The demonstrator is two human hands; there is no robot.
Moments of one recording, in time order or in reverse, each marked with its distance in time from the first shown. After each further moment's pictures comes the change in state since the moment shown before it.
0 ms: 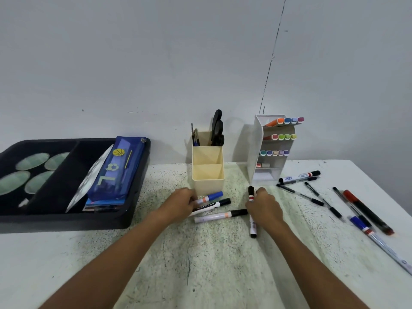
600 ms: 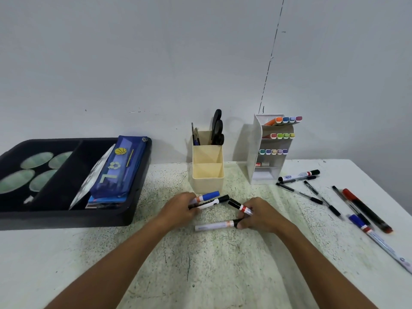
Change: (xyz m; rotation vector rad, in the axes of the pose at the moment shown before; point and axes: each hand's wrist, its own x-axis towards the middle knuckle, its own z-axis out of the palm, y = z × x) left_hand -0.020 0.000 0.011 -0.063 0.040 -0.021; right_hand -0.008 0.016 -0.014 0.243 -0.509 -0.281
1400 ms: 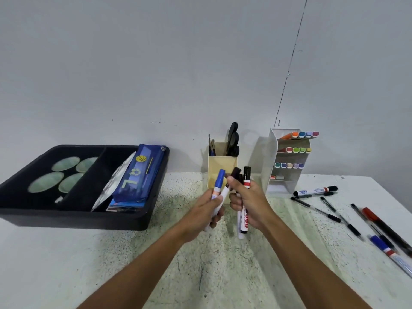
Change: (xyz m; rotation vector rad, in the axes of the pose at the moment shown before) left_hand -0.031 0.055 -0.028 -0.998 -0.109 -0.001; right_hand 0.022 -0.086 0.021 1.022 0.094 -0.239
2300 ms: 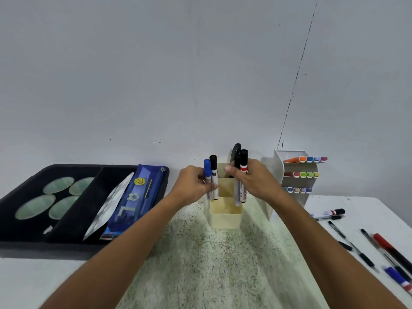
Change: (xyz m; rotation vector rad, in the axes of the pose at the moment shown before) left_hand 0.077 0.082 -0.064 0.565 0.303 0.198; right_hand 0.057 -0.094 0.020 -0.953 -0.005 -0.273
